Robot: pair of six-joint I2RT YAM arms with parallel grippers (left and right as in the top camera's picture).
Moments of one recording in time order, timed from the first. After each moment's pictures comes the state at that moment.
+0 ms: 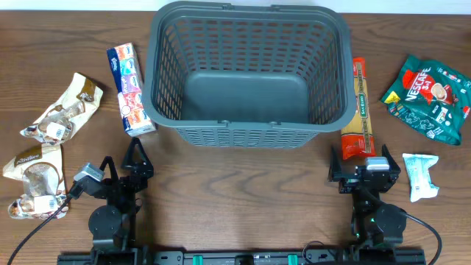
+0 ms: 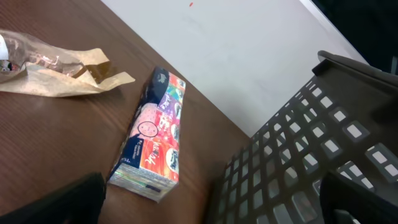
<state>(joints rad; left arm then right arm) 0.01 0.01 0.03 -0.12 -0.12 -0.73 -0.03 0.01 0.01 -0.07 0.00 -0.12</state>
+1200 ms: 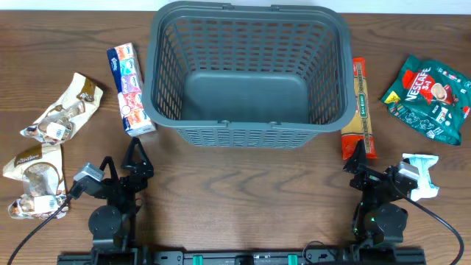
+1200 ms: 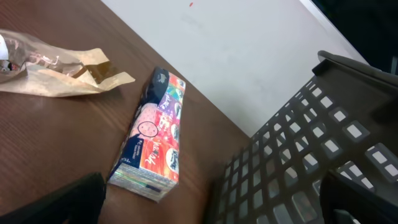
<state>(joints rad) 0.01 0.01 0.03 -0.12 -0.12 -0.73 -0.03 0.03 0.01 -0.05 0.32 0.20</state>
